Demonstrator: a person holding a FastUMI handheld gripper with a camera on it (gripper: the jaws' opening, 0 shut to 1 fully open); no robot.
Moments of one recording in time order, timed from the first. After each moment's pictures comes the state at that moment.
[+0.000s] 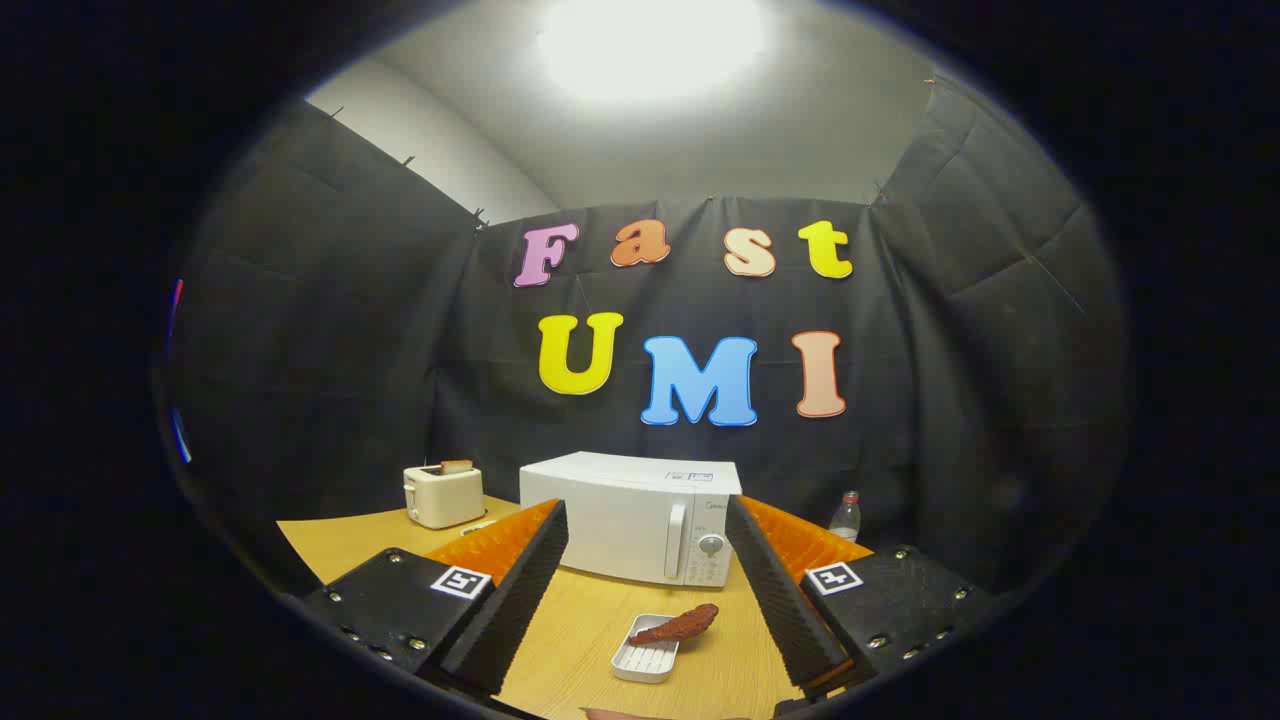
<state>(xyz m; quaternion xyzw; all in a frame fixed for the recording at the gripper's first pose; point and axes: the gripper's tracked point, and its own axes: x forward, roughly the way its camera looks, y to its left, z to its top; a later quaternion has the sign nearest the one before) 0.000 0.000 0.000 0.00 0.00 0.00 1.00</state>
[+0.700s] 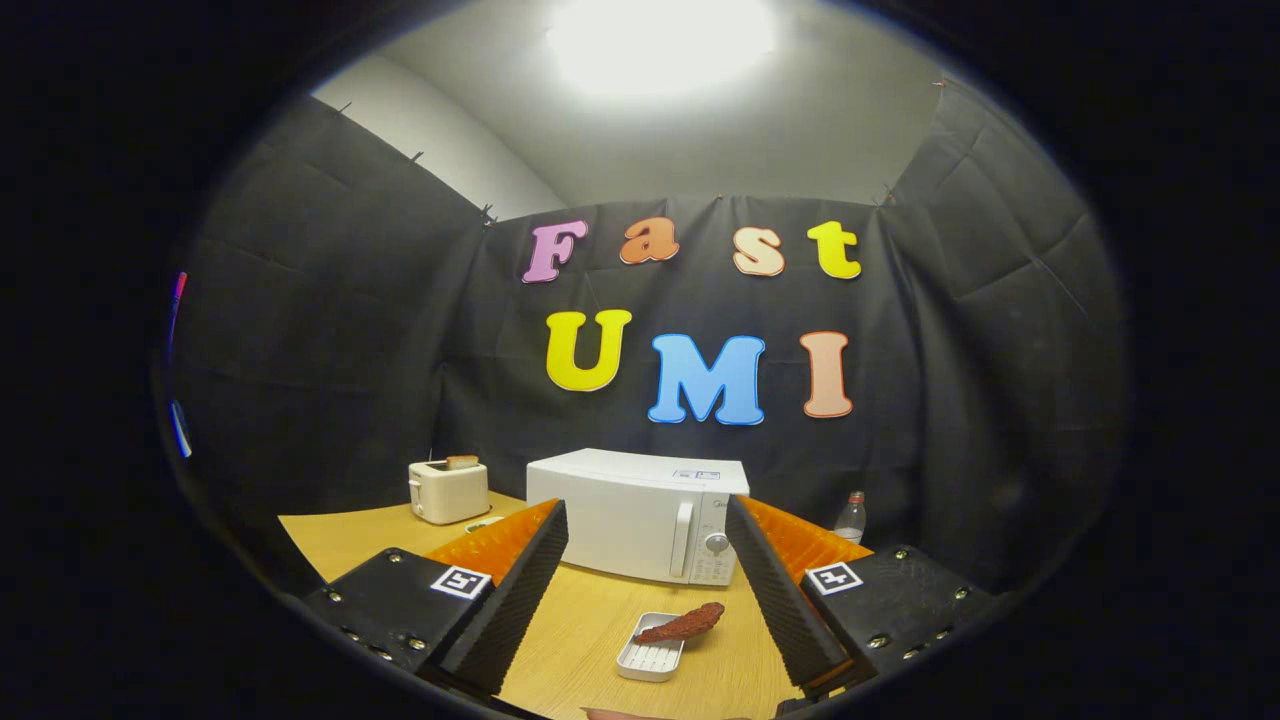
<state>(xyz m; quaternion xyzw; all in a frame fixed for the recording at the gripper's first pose) 0.000 0.011 -0.003 -0.01 0.00 0.01 1.00</state>
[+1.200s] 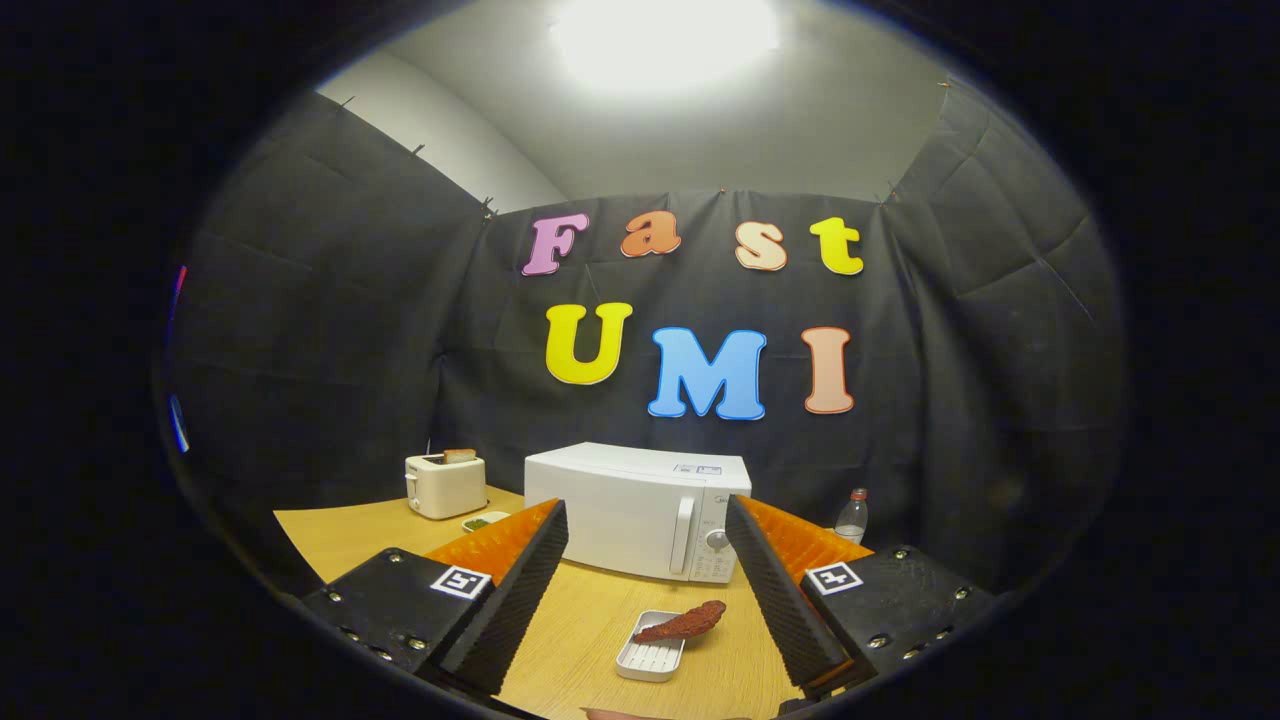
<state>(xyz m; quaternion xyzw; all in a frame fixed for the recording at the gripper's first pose) 0.010 0.015 -0.013 -0.01 0.02 0.00 1.00</state>
